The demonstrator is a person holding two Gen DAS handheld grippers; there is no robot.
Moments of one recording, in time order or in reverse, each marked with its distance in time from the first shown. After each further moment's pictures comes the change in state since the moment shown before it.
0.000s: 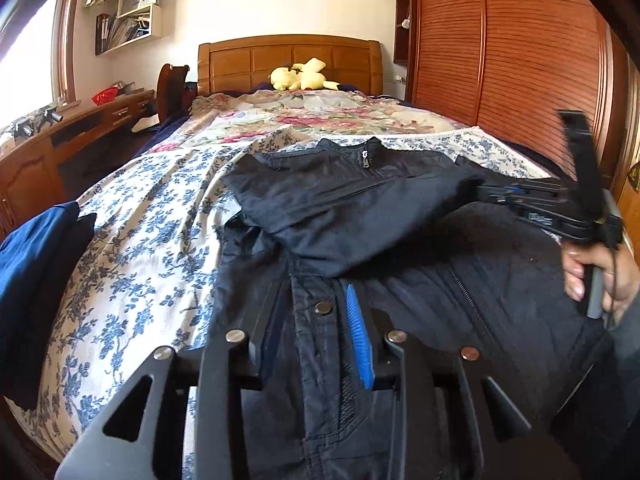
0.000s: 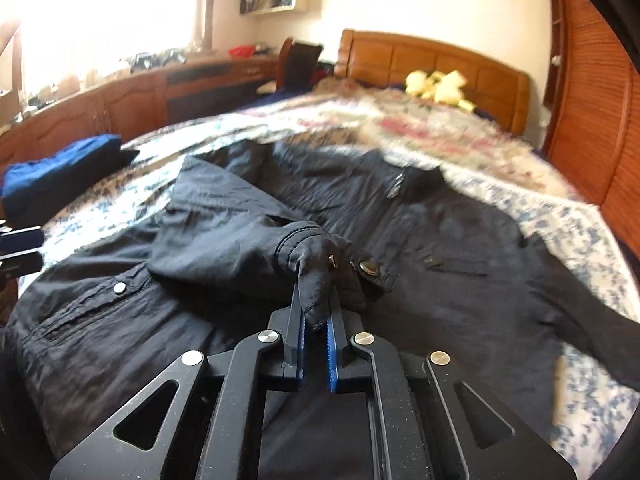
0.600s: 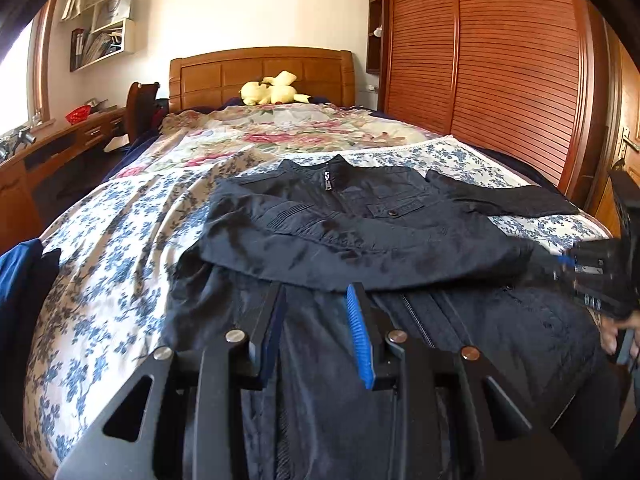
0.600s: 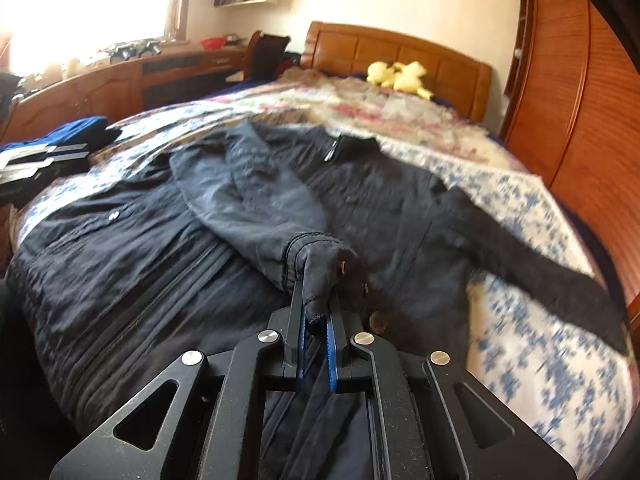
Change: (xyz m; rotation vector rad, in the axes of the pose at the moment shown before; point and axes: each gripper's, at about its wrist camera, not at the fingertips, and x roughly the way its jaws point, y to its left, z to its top) left arm 0.026 -0.039 0.033 0.048 -0.043 -0.078; right arm -0.078 -0.031 -0.066 0.011 0.073 -0.102
